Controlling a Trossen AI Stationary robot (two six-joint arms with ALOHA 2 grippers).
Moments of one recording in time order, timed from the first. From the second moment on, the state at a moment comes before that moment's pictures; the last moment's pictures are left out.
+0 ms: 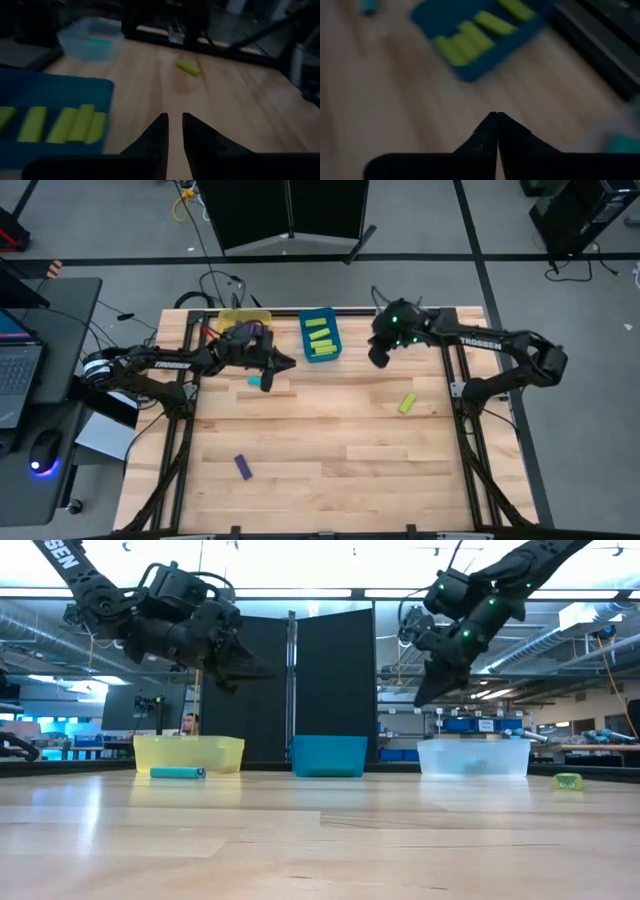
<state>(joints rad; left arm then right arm) 0.47 1.29 0.45 0.57 0.43 -0.06 -0.58 1.34 0.85 -0.35 -0.11 0.02</state>
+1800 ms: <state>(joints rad) 0.27 1.30 0.79 -0.44 0.32 0.30 -0.06 1.38 0.75 -0.98 0.00 -0.42</state>
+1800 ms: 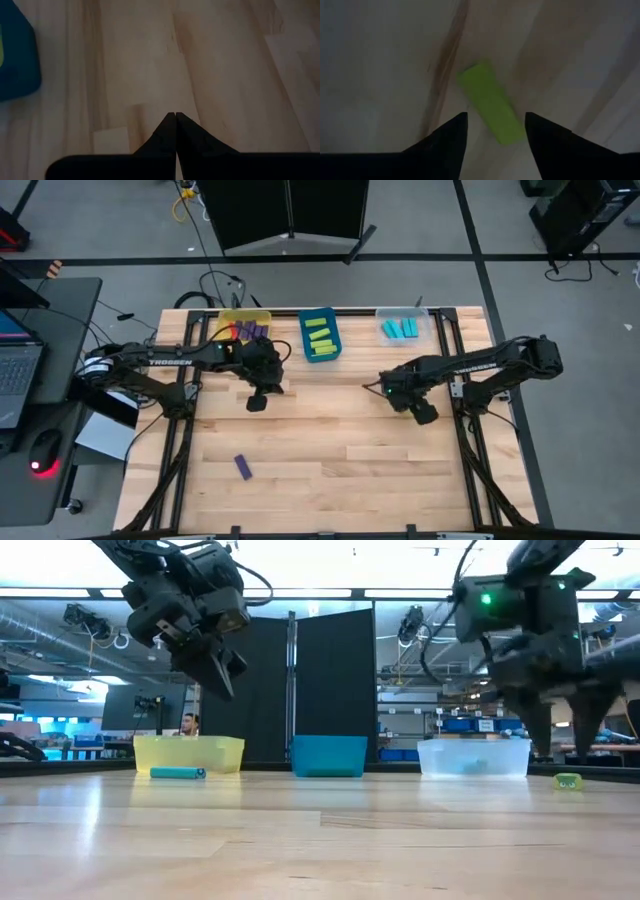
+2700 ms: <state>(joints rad) 0.29 1.30 0.69 -0.24 0.24 0.27 0.00 1.56 0.80 -0.86 0.00 -0.39</state>
